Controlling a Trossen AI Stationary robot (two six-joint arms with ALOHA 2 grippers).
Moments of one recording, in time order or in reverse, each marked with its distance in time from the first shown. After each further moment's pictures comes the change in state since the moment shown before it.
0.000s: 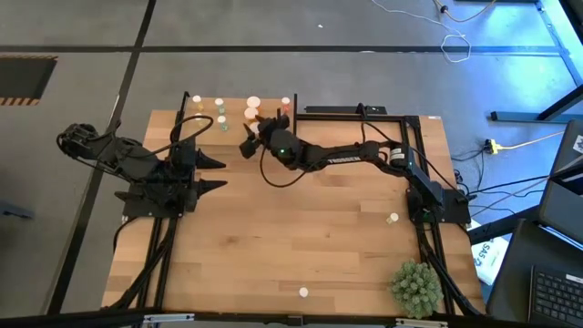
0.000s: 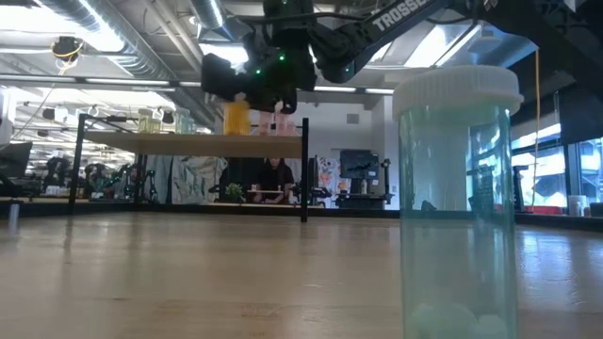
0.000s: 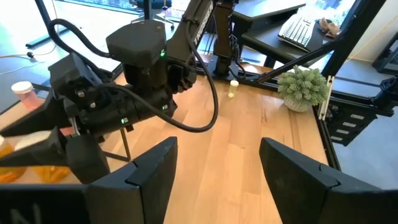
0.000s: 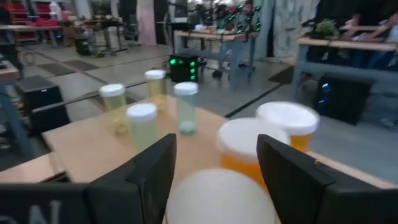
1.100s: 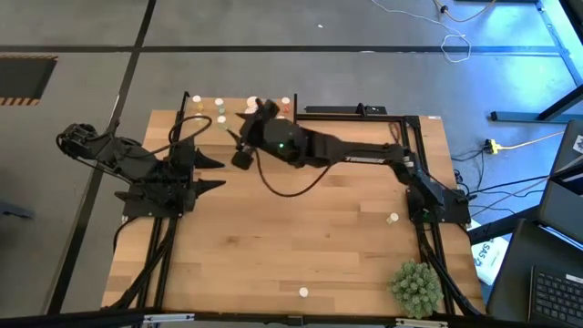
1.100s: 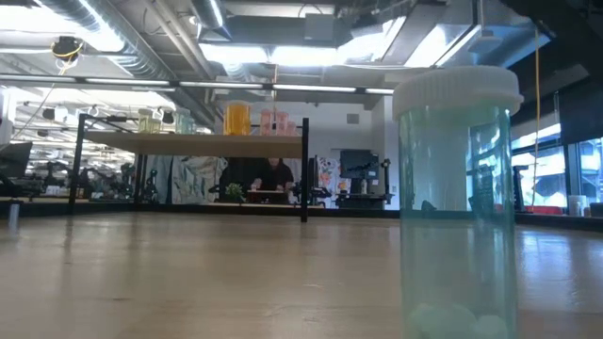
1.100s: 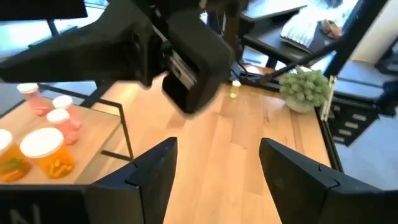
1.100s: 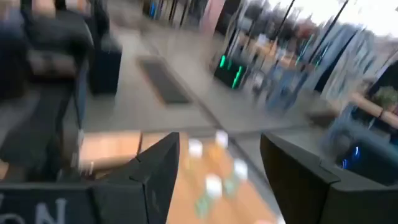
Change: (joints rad) left arm 0.001 -0.010 0.000 -0.011 -0.007 0.001; right arm 0.142 -0.049 0.613 -0.706 -0.099 -0.324
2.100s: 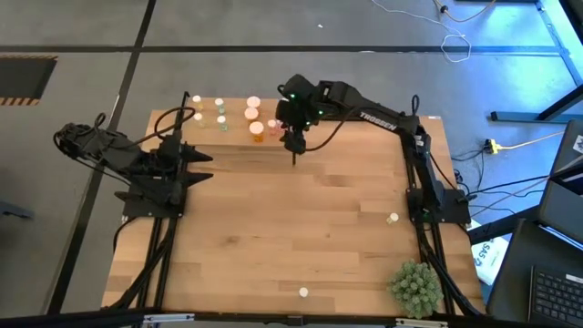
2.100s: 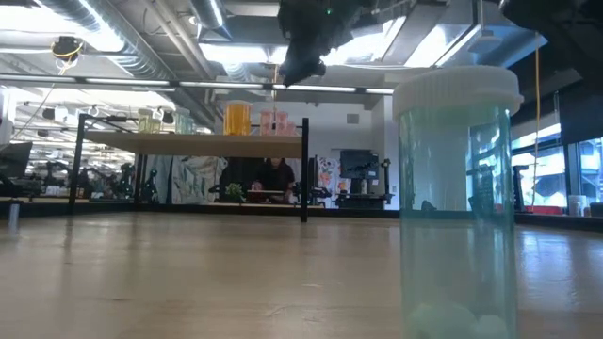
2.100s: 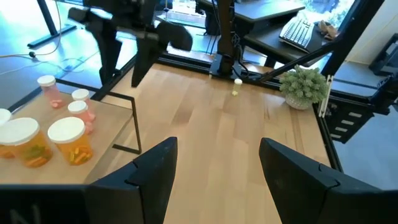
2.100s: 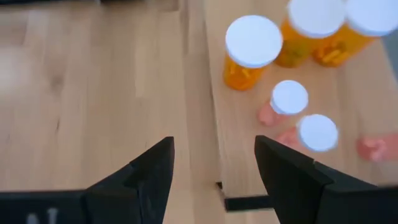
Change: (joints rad) left arm -0.001 -0.109 0.000 -0.103 0.010 -0.004; right arm -0.325 -0.108 -0.040 -0.890 -0.746 0.053
